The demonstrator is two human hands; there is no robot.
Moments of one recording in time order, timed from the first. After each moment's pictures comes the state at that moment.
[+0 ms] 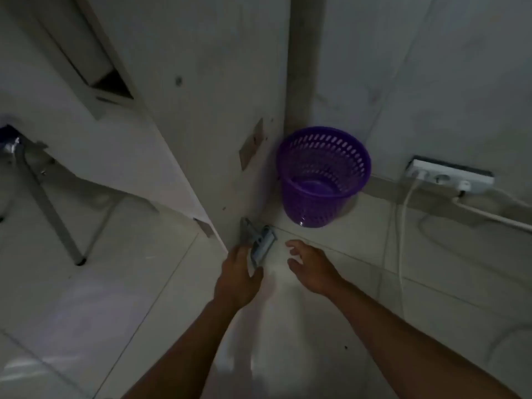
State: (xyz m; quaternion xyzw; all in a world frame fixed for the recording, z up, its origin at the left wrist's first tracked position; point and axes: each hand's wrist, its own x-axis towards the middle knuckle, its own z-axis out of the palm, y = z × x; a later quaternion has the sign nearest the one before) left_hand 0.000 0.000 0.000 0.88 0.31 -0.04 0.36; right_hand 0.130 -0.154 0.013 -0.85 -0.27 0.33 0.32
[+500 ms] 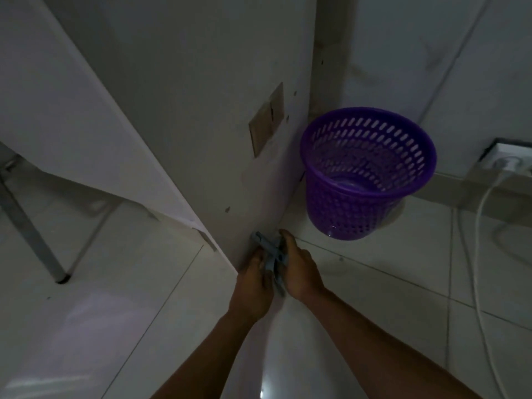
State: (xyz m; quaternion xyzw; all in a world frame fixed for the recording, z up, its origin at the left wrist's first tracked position) left_hand 0.044 0.039 -0.108 0.86 0.30 0.04 0.40; right_hand 0.151 -0.043 -0.139 -0.86 -0.30 0.24 0.35
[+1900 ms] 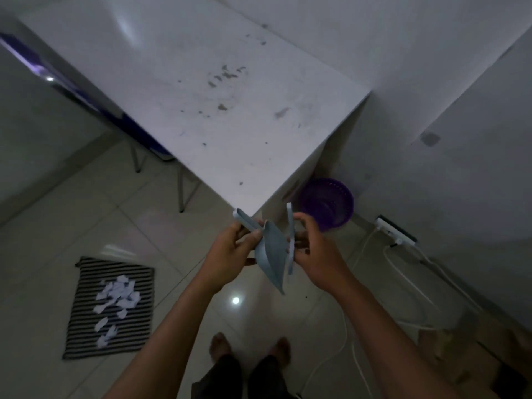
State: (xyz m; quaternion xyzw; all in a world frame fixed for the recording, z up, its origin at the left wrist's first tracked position) left_hand -0.117 -0.045 0.605 0.61 0.37 0.10 0.69; right_hand 0.041 -0.179 0.597 -0.77 -0.35 0.37 0.38
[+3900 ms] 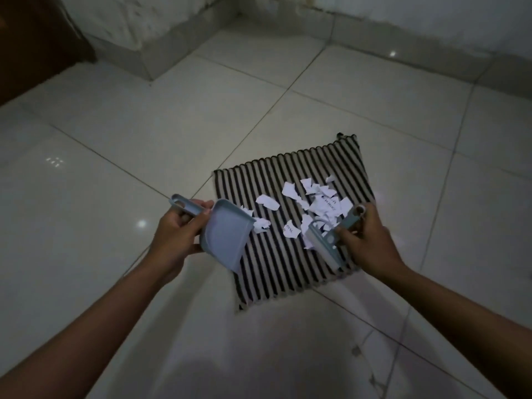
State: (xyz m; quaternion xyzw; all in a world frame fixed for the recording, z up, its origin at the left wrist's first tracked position) left_hand -0.735 0.017 -0.043 0.09 0.74 0.58 0.33; right_hand -0.477 0.230 -0.056 -0.46 -0.77 0.43 0.11
